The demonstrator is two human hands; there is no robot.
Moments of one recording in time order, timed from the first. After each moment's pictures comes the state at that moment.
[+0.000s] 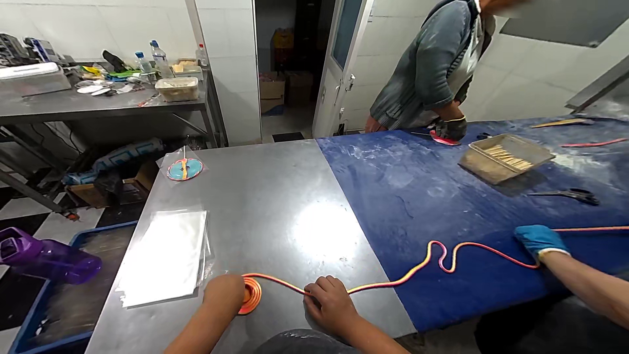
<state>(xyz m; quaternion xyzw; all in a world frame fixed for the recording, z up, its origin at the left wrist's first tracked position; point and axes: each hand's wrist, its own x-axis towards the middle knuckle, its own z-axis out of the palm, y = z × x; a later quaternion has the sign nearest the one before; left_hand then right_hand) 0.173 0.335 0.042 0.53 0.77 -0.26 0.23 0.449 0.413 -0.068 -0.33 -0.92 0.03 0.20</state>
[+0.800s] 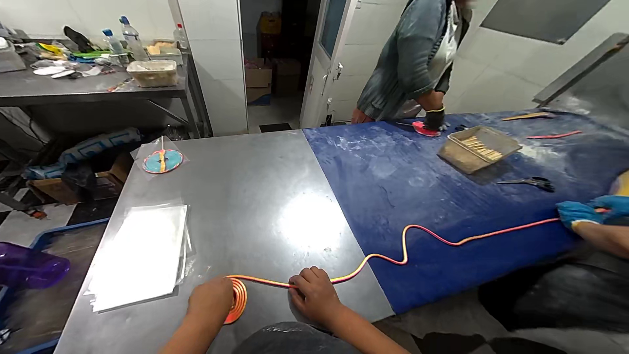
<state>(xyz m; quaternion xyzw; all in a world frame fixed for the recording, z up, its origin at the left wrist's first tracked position) 0.196 0.321 0.044 0.54 0.77 -0.25 0.22 0.450 0.412 -0.063 -0.33 -0.92 0.03 0.18</state>
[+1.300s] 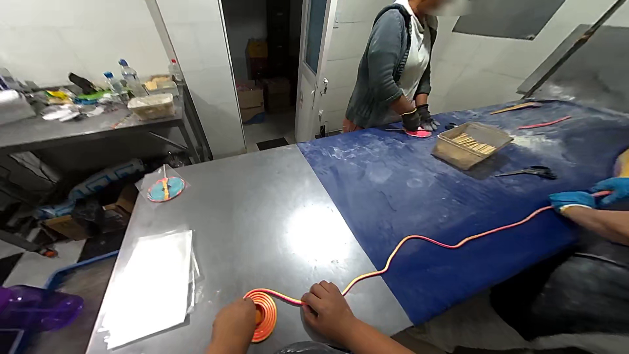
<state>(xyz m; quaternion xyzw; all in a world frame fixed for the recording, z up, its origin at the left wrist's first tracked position) 0.213 0.331 0.040 0.54 0.78 -0.22 0.23 0.450 0.412 -0.066 -0.34 -0.92 0.03 0.20</state>
